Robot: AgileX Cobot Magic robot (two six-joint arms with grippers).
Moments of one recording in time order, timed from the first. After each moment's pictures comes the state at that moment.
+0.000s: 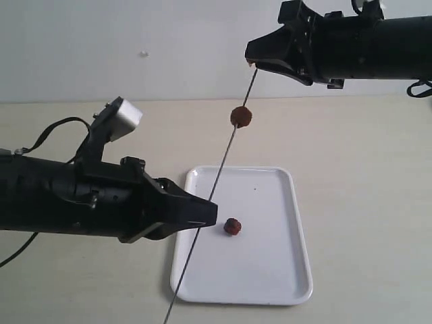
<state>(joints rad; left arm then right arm) -0.64 1.46 -0.66 -1.74 0.60 1.34 0.05 1.61 -1.02 1.72 0.77 -1.19</state>
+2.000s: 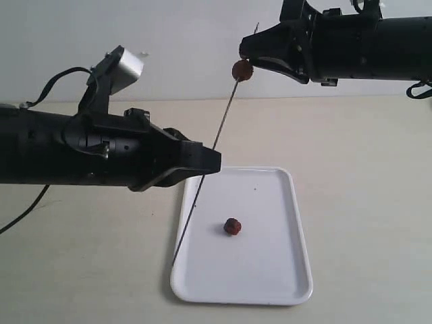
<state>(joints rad) -0.64 1.46 -0.79 -1.73 0.49 1.33 0.05 1.60 -1.01 1.74 0.85 -1.24</state>
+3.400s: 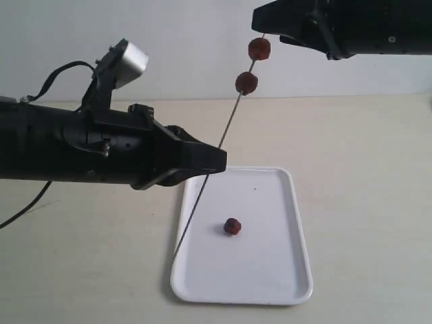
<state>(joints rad) -0.64 1.46 -0.81 -1.67 0.53 1.32 0.05 1.46 -1.01 1.63 0.70 -1.32</state>
